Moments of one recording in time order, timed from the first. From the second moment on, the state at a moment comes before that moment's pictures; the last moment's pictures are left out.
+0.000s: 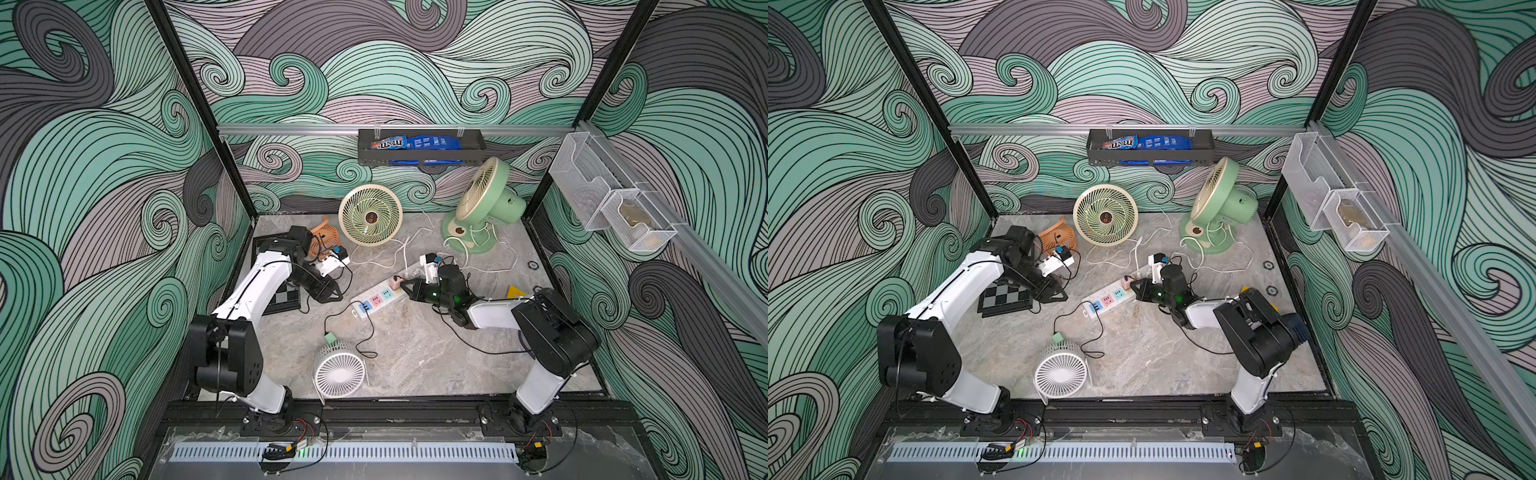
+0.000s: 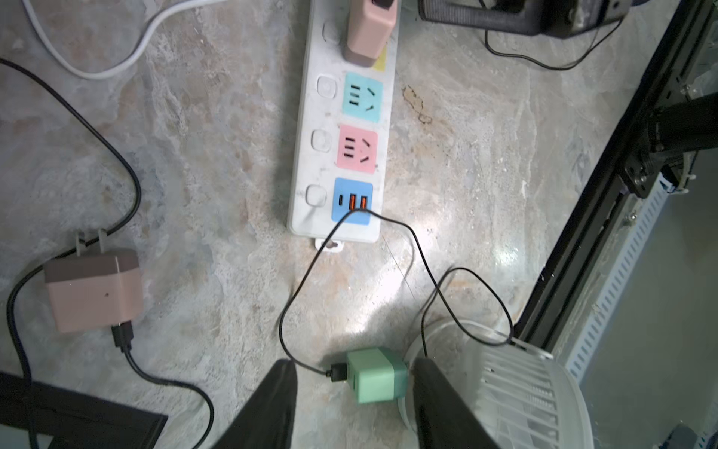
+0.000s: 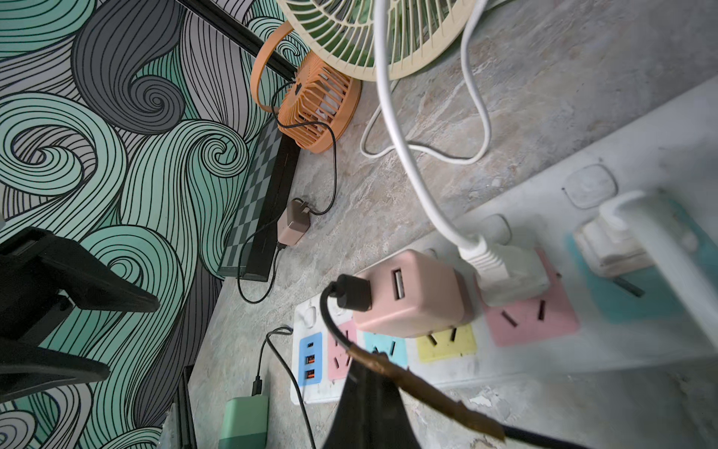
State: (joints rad) left arm -0.17 1.57 1.29 -1.09 0.50 0.61; right arm 0.53 1.75 0.71 0.64 -0.35 0.75
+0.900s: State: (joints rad) left arm -0.48 1.83 1.42 -0.74 0.32 0.38; right arm 0.50 1.93 0.69 0.84 -0.32 0.80
